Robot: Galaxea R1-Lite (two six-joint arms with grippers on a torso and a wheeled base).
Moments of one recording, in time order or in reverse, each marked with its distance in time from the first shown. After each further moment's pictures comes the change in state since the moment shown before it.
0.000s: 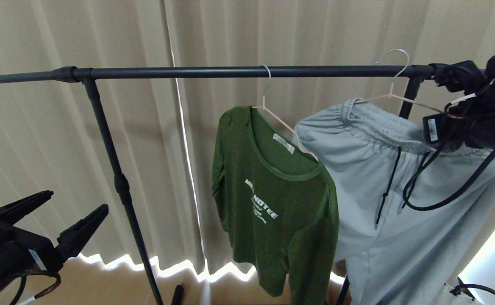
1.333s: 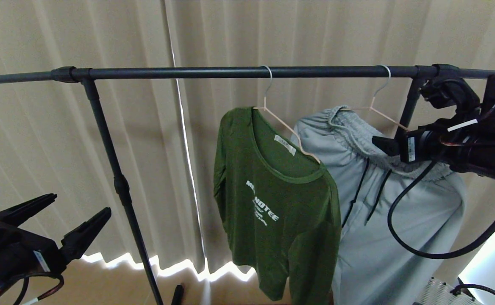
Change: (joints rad) left arm 0.004 0.016 0.006 0.001 0.000 0.000; right arm 0.152 -0.130 0.231 -0.128 0.202 0.103
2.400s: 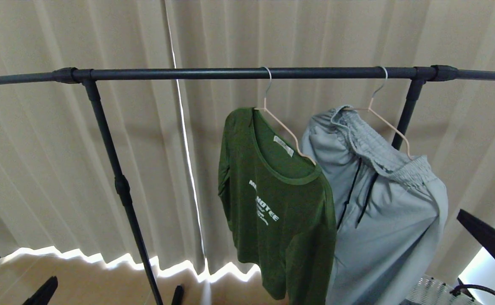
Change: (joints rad) left arm 0.182 -0.473 0.139 0.452 0.026 -0.010; right arm -0.003 -0.707 0.717 -0.155 0.109 0.086
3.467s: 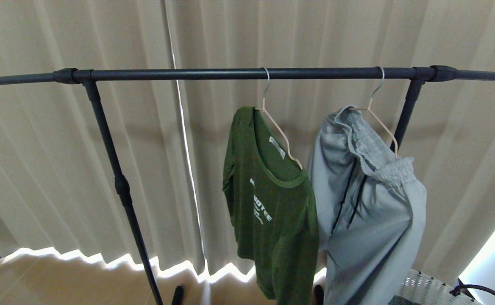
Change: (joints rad) left arm -0.010 -0.560 0.040 0.381 -0.001 -0.095; right arm -0.149 -0.530 0.225 0.405 -0.014 0.074
